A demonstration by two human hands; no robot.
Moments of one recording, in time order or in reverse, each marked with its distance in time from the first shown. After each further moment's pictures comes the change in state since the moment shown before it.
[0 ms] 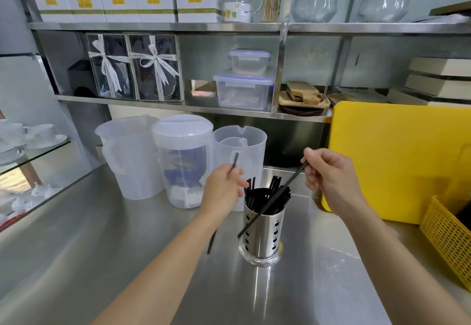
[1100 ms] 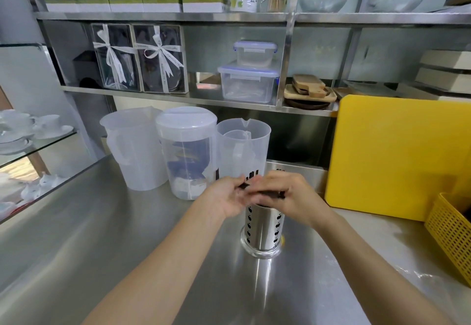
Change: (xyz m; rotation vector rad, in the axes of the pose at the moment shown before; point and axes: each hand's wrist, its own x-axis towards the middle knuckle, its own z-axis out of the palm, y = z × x) left_hand -0.003 0.003 0.005 -0.902 -0.178 -0.679; right_hand -0.021 0.023 0.037 -0.610 -0.594 -0.408
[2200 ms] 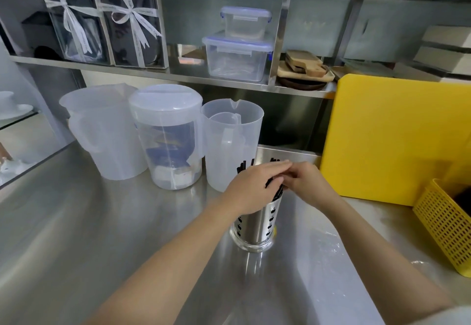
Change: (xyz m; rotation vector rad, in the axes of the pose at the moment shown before) left_hand 0.063 -0.031 0.002 1.545 -0.339 0.857; right_hand 0.006 0.079 0.001 -0.005 0.079 0.568
